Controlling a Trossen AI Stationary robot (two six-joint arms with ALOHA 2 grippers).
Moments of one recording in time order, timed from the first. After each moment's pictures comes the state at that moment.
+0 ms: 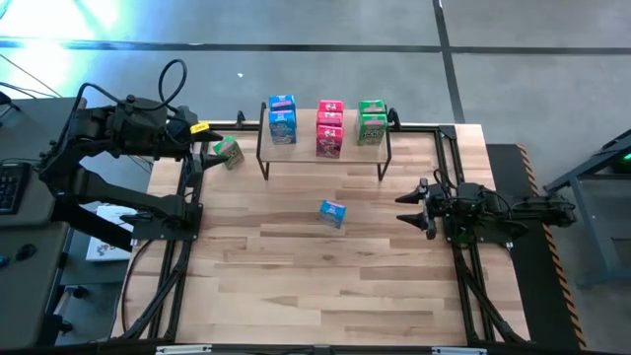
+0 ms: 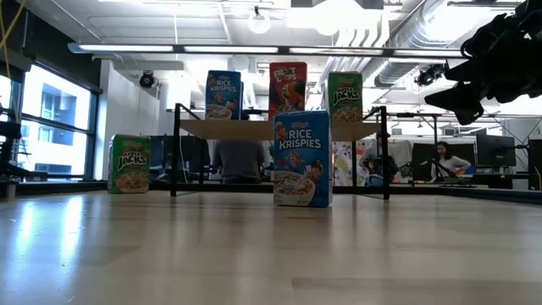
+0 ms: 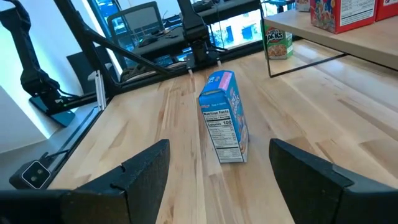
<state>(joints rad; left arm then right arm) 0.14 1.01 1.69 -1.28 -0.17 -0.17 0.02 0.04 0.07 -0.18 0.01 0.28</state>
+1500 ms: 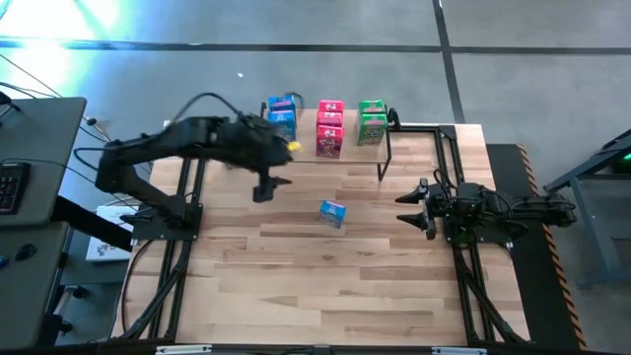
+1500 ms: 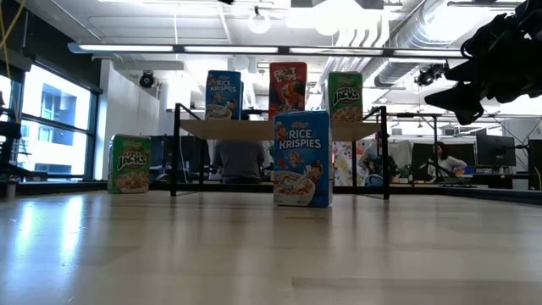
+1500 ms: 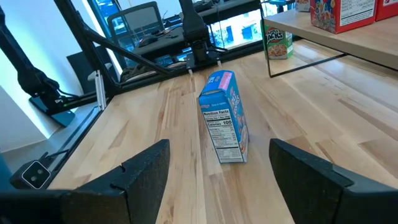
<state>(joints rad) 0.10 1.42 1.69 -1.06 -0.04 0.17 0.02 0.04 0.07 -0.18 0.01 0.28</state>
